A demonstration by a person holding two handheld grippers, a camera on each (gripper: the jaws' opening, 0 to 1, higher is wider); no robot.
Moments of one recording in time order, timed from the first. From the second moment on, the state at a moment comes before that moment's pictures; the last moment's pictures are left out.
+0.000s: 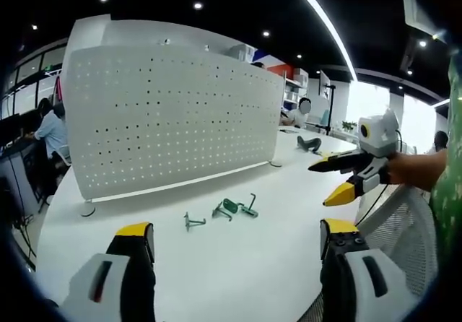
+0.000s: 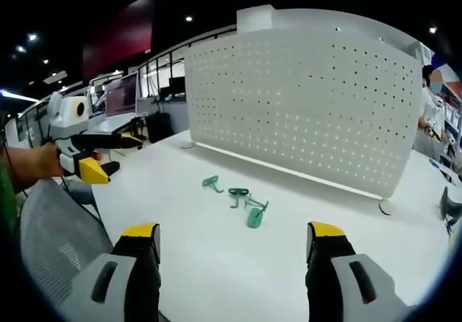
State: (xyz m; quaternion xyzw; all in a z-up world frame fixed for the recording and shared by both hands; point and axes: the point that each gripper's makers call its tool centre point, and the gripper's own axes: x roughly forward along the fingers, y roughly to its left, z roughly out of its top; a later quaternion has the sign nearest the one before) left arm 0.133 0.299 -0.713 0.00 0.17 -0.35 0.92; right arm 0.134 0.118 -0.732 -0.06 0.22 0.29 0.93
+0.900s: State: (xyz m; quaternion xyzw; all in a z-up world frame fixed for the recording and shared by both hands) left arm 0.133 0.300 -0.713 0.00 0.17 -0.35 0.92; right arm 0.166 0.107 -0.729 -0.08 0.22 0.29 0.93
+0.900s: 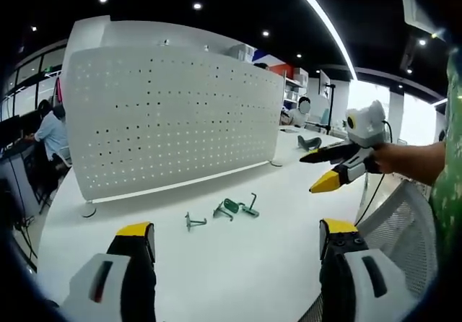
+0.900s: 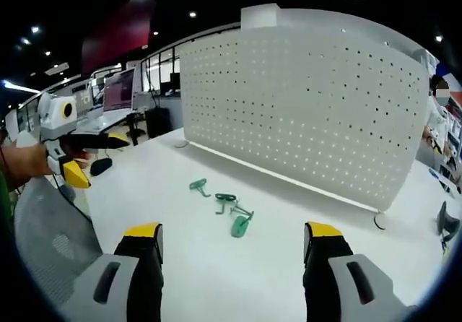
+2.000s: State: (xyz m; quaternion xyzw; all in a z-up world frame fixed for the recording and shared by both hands) left arm 0.133 0.300 -0.716 0.01 0.17 -0.35 0.92; right arm 0.197 0.106 -0.747 -0.10 0.25 0.31 0.91
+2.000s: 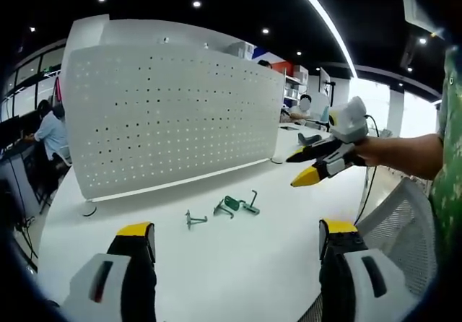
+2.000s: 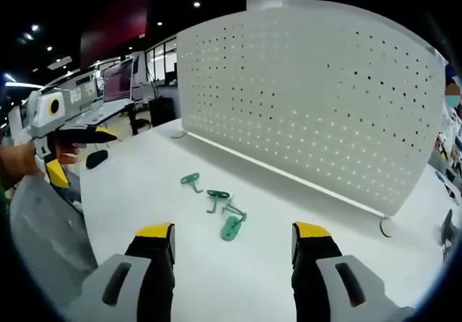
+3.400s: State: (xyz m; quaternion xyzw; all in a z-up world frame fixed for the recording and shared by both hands) left arm 0.134 0.302 -0.719 0.01 0.18 -0.34 0.92; right arm 0.223 0.112 -0.767 -0.10 0.30 0.32 0.89
